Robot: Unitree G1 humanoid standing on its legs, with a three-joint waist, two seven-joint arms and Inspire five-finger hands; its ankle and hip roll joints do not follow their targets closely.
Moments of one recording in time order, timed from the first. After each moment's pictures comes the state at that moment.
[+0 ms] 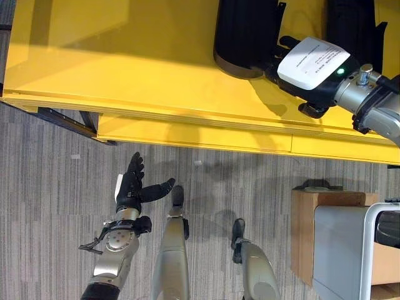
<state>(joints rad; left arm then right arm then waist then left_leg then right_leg) -0.01 0.43 -0.06 0.15 -0.38 -0.11 0.23 -1.16 -1.32 0.81 0.00 -0.55 -0.14 0.16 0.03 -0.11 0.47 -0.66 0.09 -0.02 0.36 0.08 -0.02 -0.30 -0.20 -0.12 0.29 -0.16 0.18</state>
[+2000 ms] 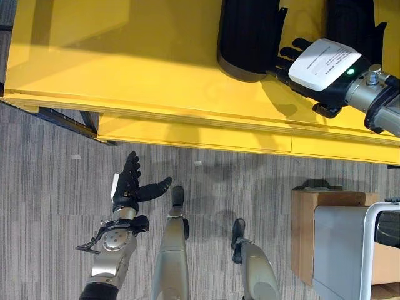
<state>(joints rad) -0.01 0.43 -0.04 0.15 -0.38 -0.11 0.23 -1.18 -1.37 0.85 0.03 -0.58 -0.14 0.17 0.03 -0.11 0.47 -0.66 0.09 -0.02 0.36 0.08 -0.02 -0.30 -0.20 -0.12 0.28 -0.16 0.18</state>
